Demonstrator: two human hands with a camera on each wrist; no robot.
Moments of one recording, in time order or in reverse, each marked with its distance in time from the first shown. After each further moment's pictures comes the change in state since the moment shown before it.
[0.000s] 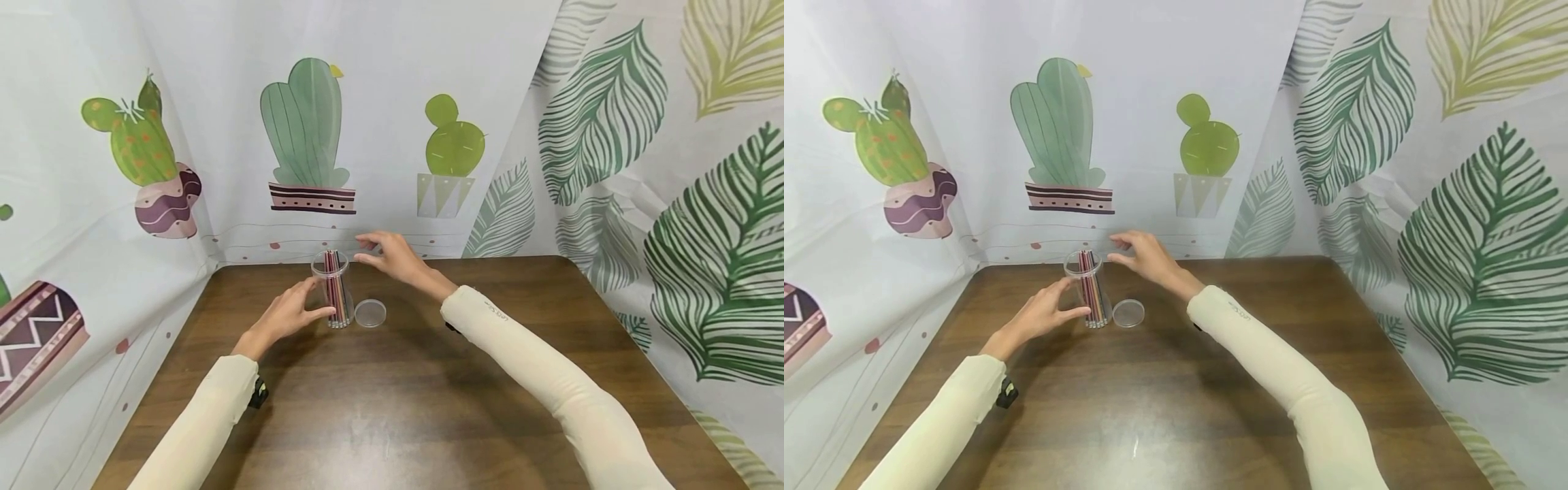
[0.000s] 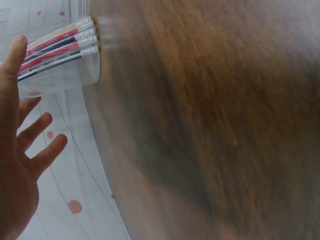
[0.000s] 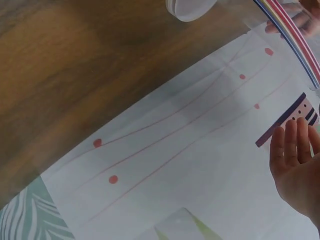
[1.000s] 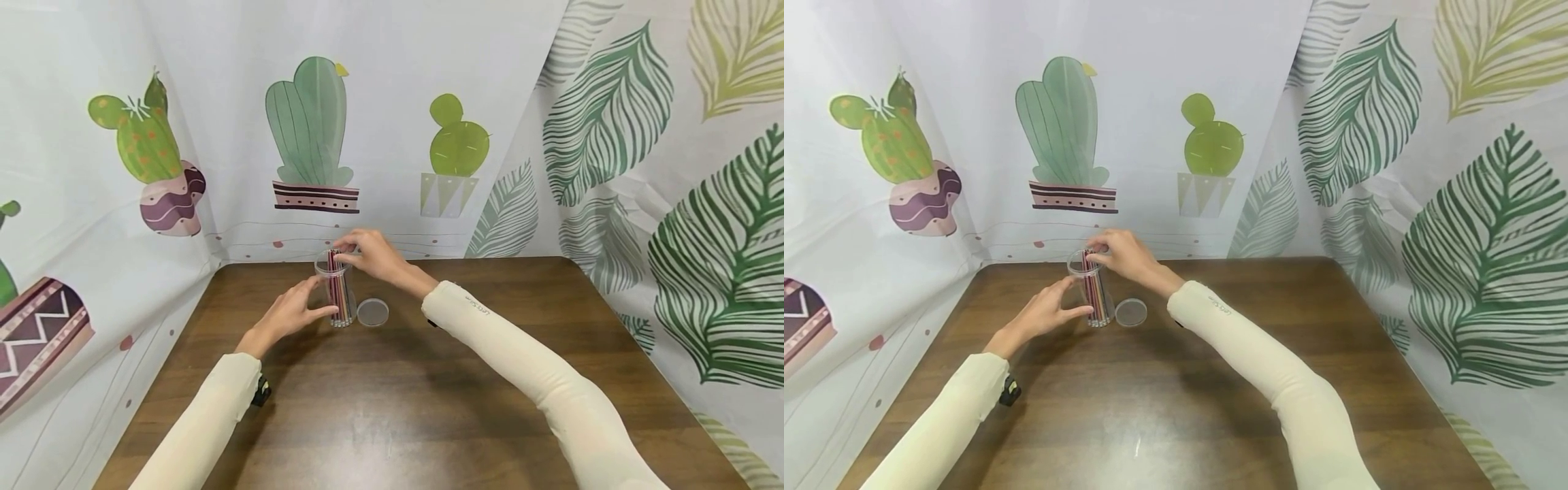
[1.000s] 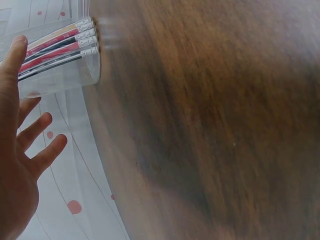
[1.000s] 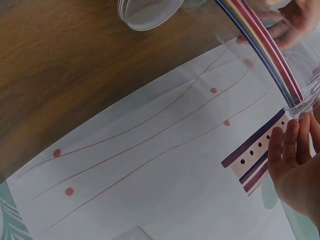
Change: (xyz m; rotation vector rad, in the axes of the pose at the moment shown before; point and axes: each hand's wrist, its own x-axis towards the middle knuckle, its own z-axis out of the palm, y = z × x) left_hand -0.001 -0.001 0.000 -0.024 0.017 0.030; right_hand 0.024 -0.034 0.018 -0.029 -0.030 -0.111
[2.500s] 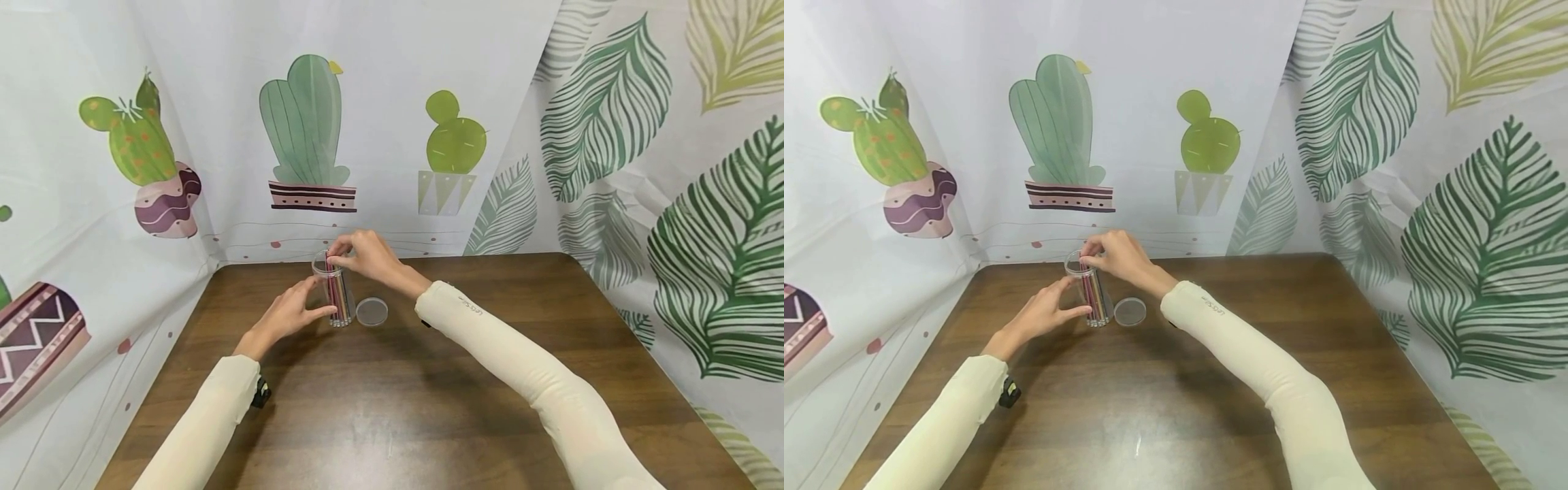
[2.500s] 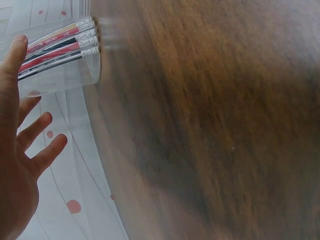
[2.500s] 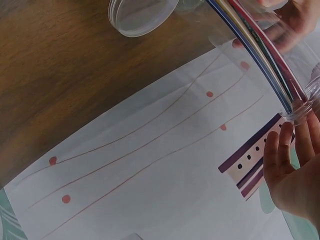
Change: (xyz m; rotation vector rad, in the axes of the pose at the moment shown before) left_hand 0.002 -0.002 0.001 0.007 -0.006 0.014; right_hand 0.003 -0.003 0.005 -0.070 -0.011 0.056
